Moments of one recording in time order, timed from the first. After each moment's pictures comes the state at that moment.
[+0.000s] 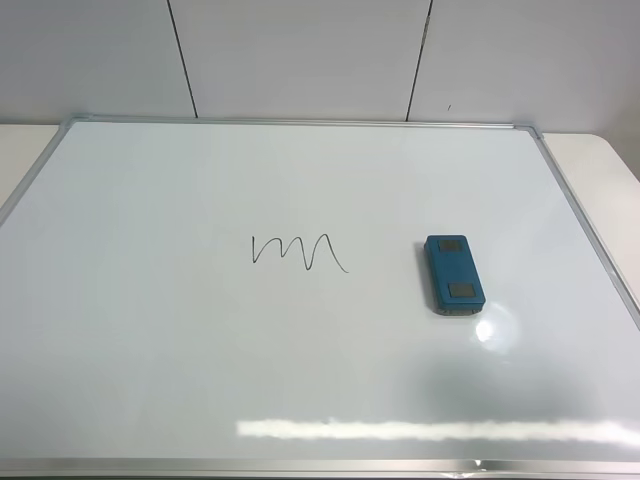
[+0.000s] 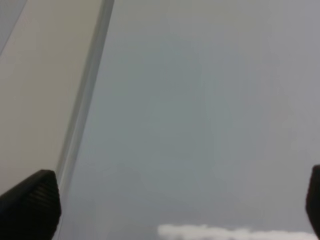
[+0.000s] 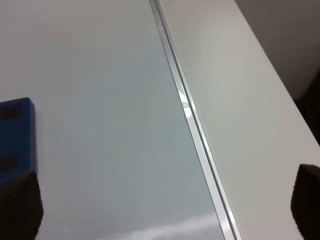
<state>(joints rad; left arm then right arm) 0.05 0.00 -0.51 0.02 1.06 -0.03 -0.13 0.00 -0.49 -0.04 1.07 0.02</state>
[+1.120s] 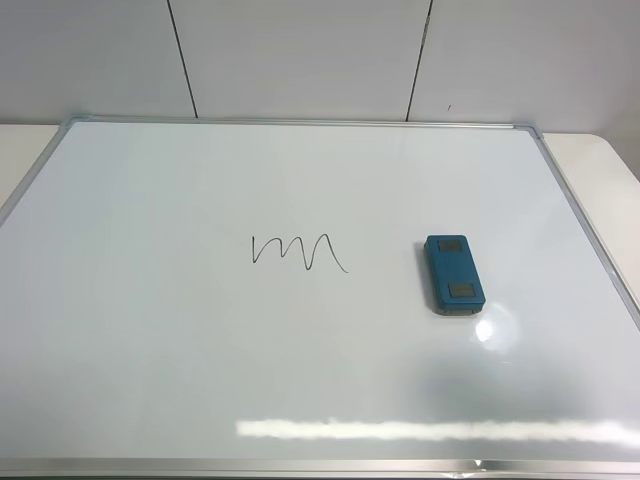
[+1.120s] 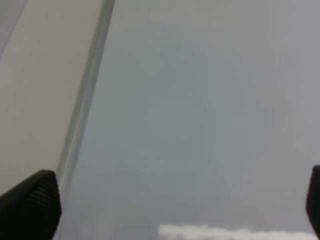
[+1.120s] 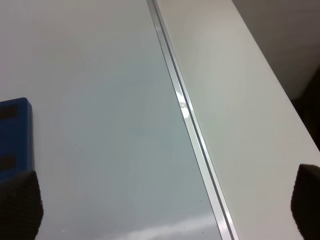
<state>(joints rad) 0.05 0.00 -0.51 0.02 1.06 -0.03 -0.13 0.00 -0.49 -0.05 1.07 0.02</state>
